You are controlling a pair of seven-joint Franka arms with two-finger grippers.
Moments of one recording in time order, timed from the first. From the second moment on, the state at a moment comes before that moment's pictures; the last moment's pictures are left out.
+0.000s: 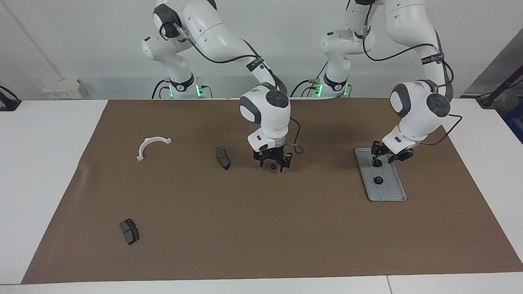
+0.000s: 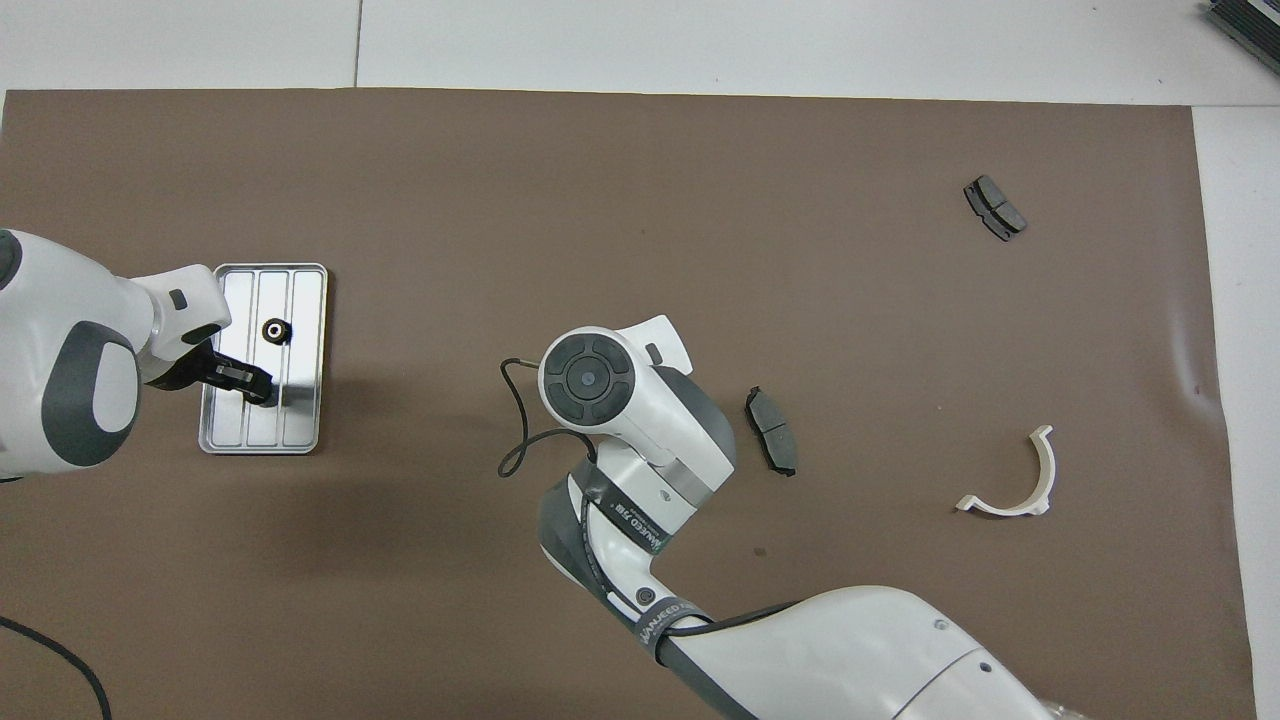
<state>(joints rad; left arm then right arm) 0.01 0.15 0.02 -2.07 -0.02 2.15 0.38 0.61 0.54 0.04 -1.64 -0.14 2.27 1.09</state>
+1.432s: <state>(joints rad) -0.59 0.33 -0.01 -1.78 -0.02 2.15 -0.74 0.00 -0.02 0.03 -1.69 -0.04 1.79 0.16</state>
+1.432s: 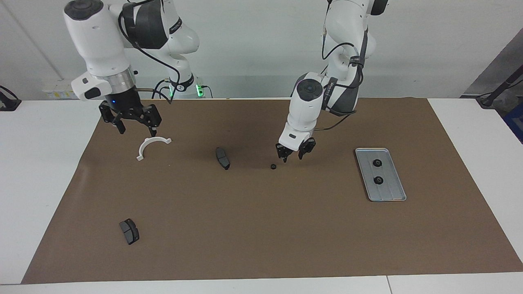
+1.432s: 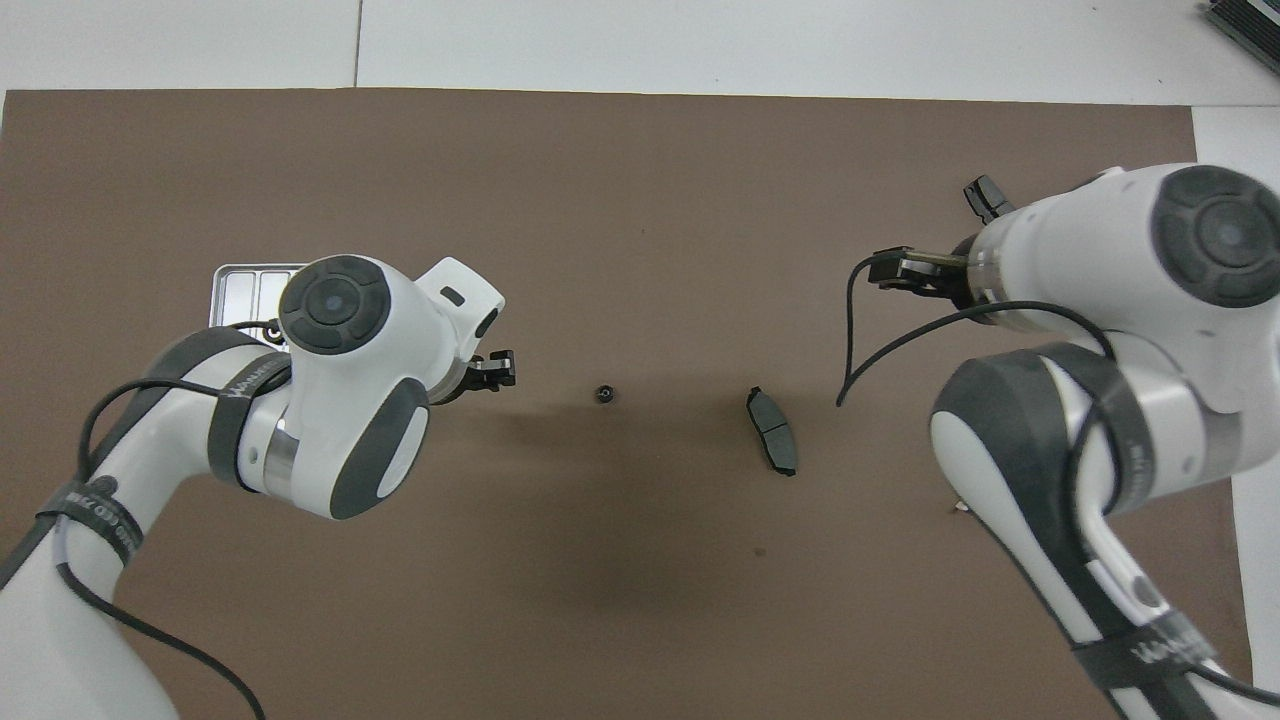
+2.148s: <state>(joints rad) -0.67 0.46 0.00 -1.72 -0.02 2.18 -0.79 0.00 0.01 0.05 -1.63 -0.04 1.63 0.15</state>
